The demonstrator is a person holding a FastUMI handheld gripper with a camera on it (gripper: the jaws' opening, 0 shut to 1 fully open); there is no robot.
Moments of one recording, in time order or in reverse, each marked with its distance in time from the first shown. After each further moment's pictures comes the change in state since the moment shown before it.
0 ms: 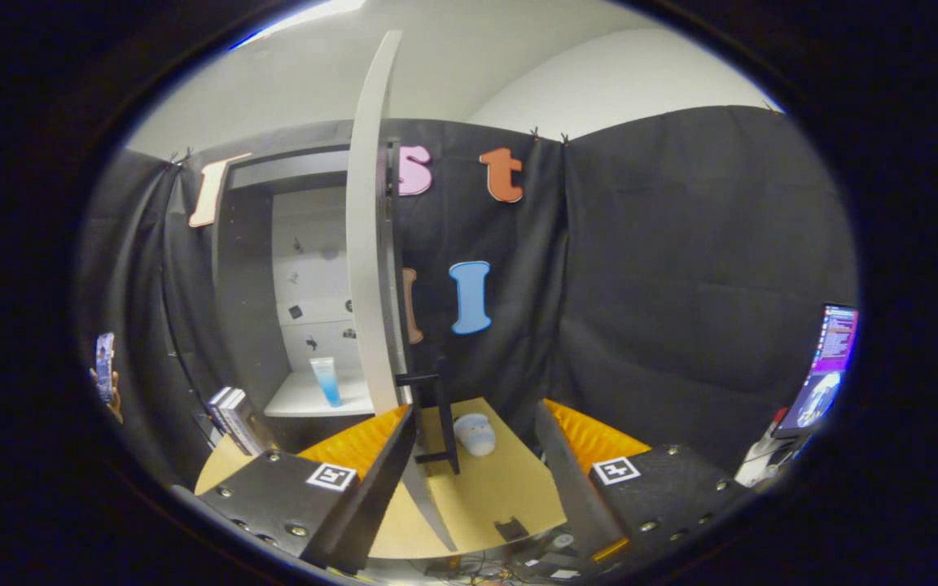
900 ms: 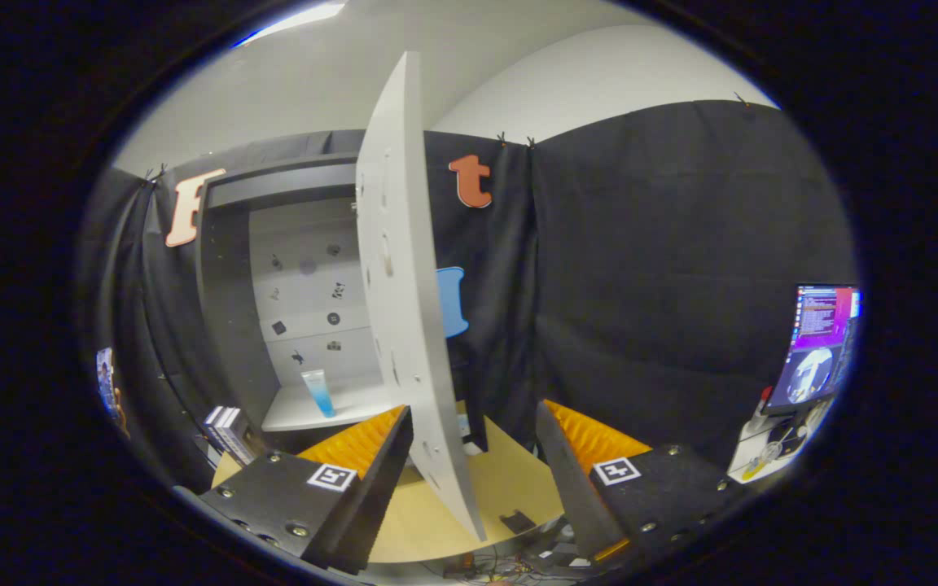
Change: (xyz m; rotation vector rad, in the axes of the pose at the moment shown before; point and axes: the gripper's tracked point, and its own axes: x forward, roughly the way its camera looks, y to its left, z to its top) arm -0.016 -0.032 0.002 0.053 -0.014 -0.177
